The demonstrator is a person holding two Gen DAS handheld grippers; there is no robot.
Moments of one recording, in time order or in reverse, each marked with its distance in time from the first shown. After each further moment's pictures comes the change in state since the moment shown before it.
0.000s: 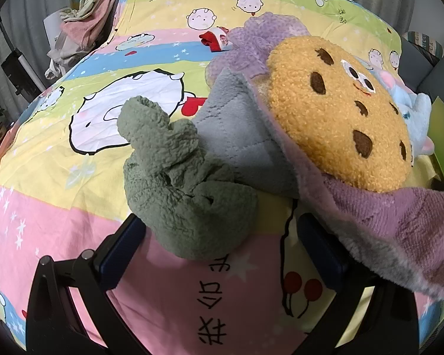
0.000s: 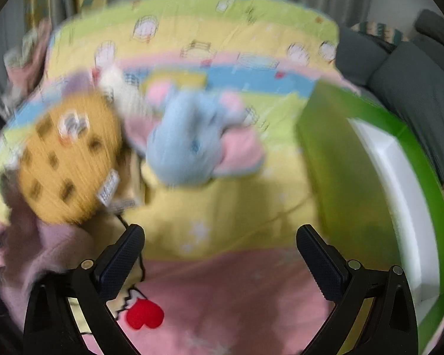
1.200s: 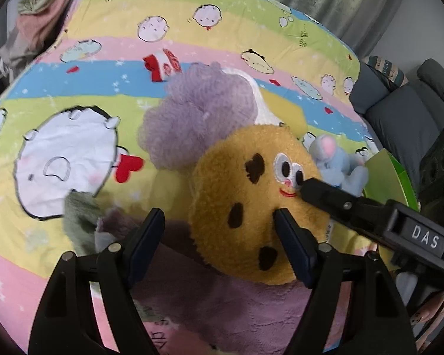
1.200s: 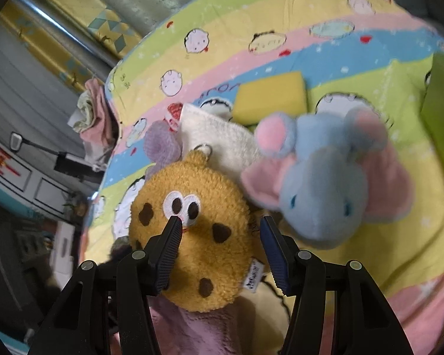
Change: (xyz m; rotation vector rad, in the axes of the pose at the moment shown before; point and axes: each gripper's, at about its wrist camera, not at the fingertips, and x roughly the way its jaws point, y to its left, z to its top) left arm -0.007 -0.003 0.079 -0.052 0.039 -0.358; right arm 0.045 0.023 0.048 0.262 0.113 0.597
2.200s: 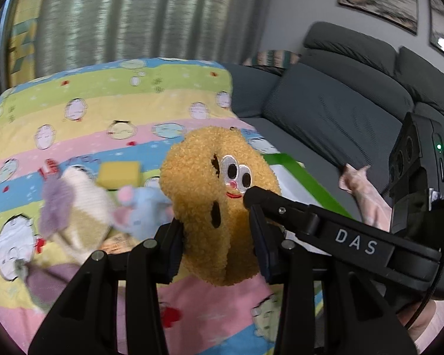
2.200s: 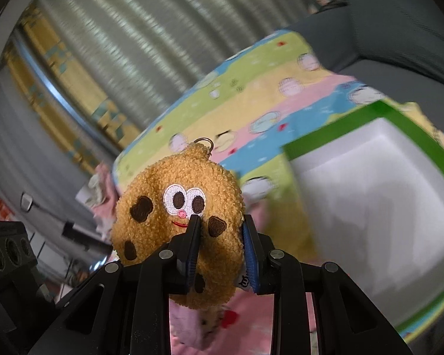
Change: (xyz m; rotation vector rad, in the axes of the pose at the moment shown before) left arm -0.082 -0.208 -0.040 0.431 -0.196 -0.225; right arm -0.200 -0.048 -0.043 0.110 -0.423 -0.060
